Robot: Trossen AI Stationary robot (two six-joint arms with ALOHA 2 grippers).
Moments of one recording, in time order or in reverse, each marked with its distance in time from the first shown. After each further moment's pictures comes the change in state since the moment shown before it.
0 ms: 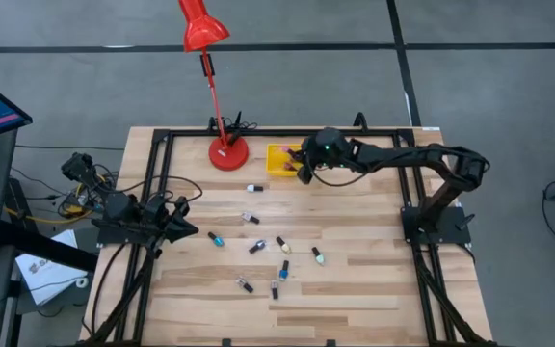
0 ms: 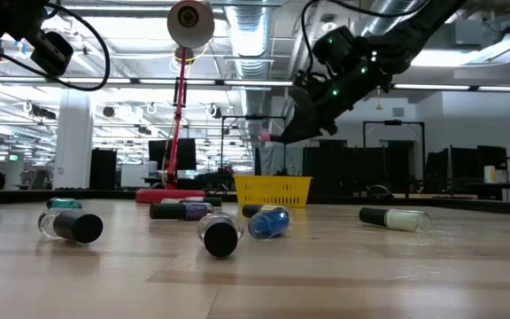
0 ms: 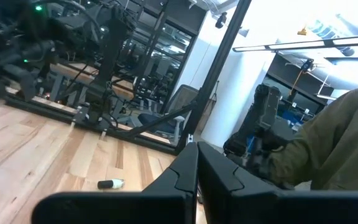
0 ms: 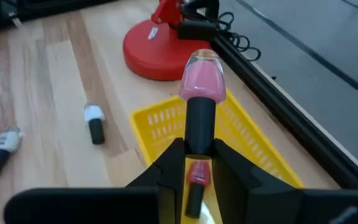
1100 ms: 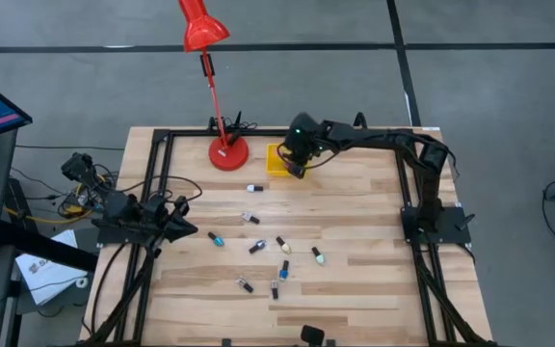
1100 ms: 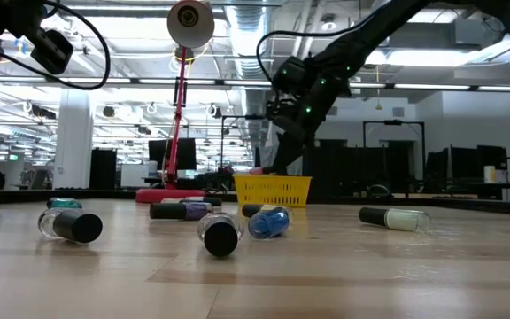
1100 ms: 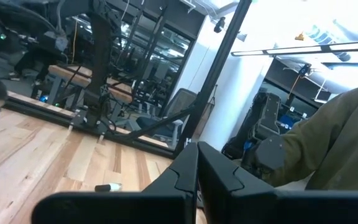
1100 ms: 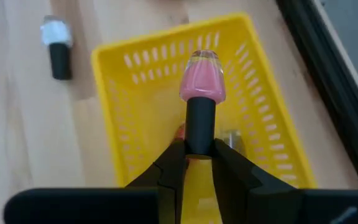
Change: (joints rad) left arm 0.000 0.000 0.000 0.019 0.000 0.000; right arm -0.077 0.299 0.457 -0.547 -0.114 -0.199
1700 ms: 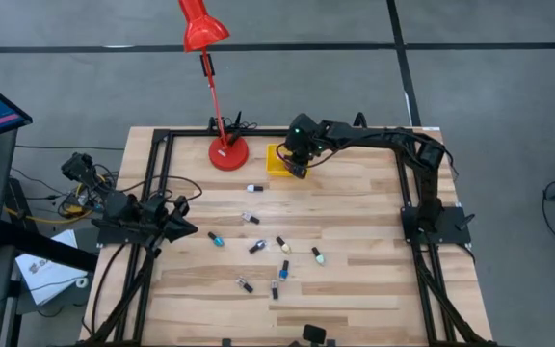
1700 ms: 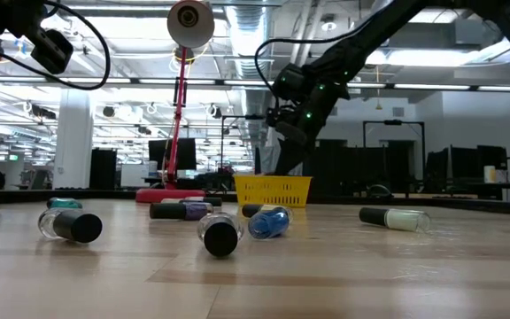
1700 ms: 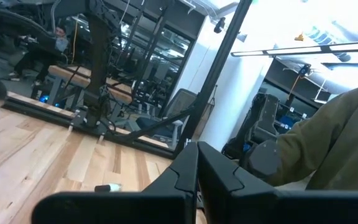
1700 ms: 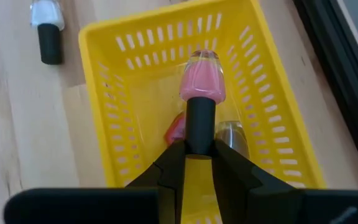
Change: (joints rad) left arm 0.000 0.000 0.000 0.003 0.000 0.000; right arm -0.012 0.031 0.011 -0.035 -0.015 -0.029
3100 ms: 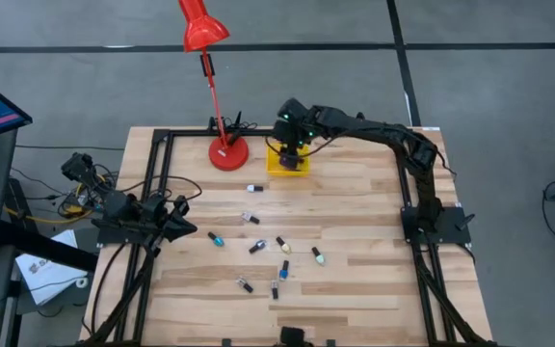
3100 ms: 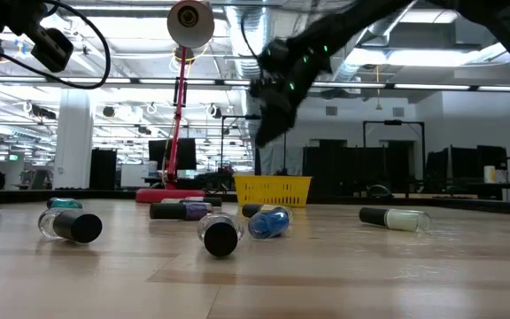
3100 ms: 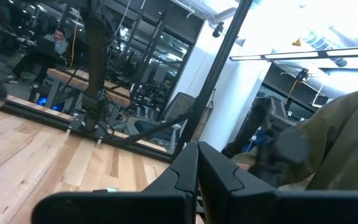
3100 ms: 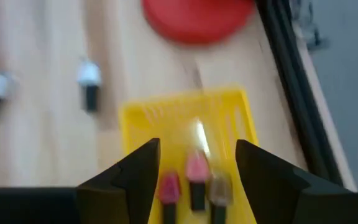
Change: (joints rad) left arm 0.000 0.000 0.000 0.019 0.000 0.000; right arm 0.038 0.059 0.341 -0.235 -0.048 -0.071
